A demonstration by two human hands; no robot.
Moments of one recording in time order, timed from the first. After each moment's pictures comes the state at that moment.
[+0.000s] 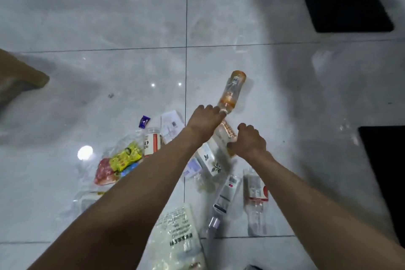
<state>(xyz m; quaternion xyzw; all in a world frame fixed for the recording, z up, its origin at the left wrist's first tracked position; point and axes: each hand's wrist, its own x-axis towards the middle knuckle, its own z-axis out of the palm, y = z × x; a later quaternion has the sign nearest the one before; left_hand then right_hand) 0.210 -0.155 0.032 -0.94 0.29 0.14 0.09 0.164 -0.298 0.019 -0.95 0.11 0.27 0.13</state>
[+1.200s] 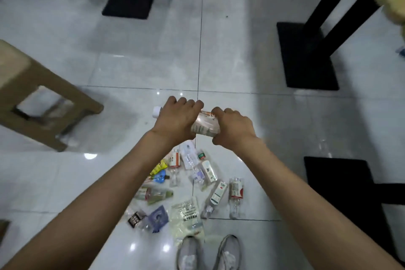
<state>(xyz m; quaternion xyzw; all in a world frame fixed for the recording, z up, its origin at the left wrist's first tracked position) 0.177 -0.054 0.477 -0.98 0.21 0.02 0.04 0.175 -0.223 0.480 -0.97 -0.12 0.19 0.06</state>
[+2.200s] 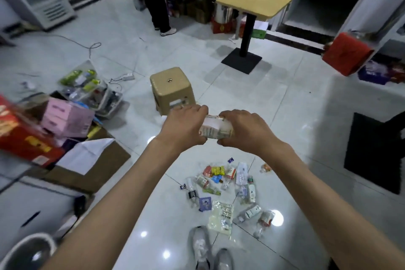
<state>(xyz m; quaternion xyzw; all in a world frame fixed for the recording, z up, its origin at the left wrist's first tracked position) -0.137 0.108 0.905 -1.00 -0.09 -0.01 0.02 -0.039 -0.051 0.909 -0.88 -0.45 0.09 0.09</state>
